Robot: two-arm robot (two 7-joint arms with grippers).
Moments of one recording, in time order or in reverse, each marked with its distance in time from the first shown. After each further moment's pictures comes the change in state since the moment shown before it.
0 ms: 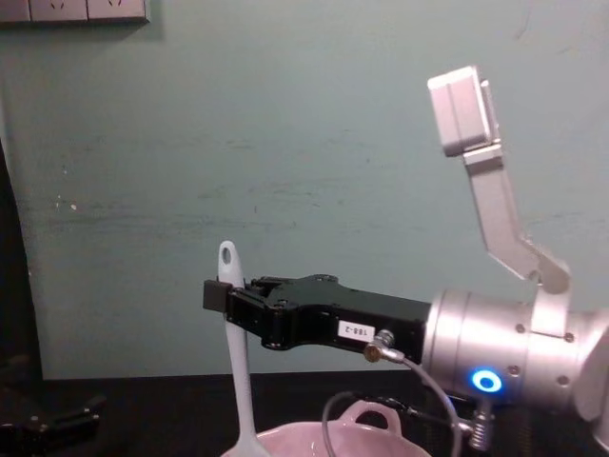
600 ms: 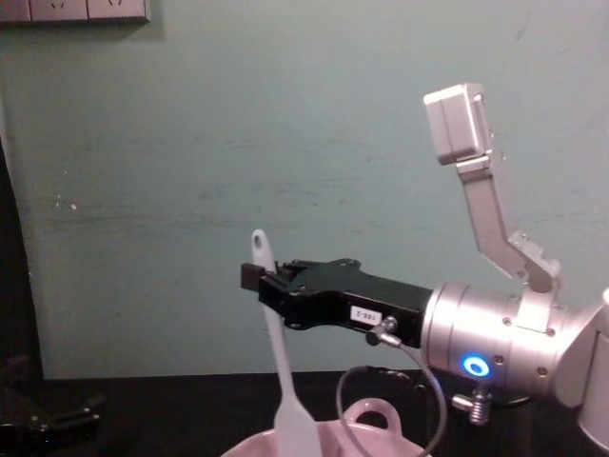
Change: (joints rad) left arm 0.000 0.000 0.000 0.000 0.000 0.000 0.000; right arm 0.063 -0.066 0.040 0.164 -0.089 -0.124 -0.080
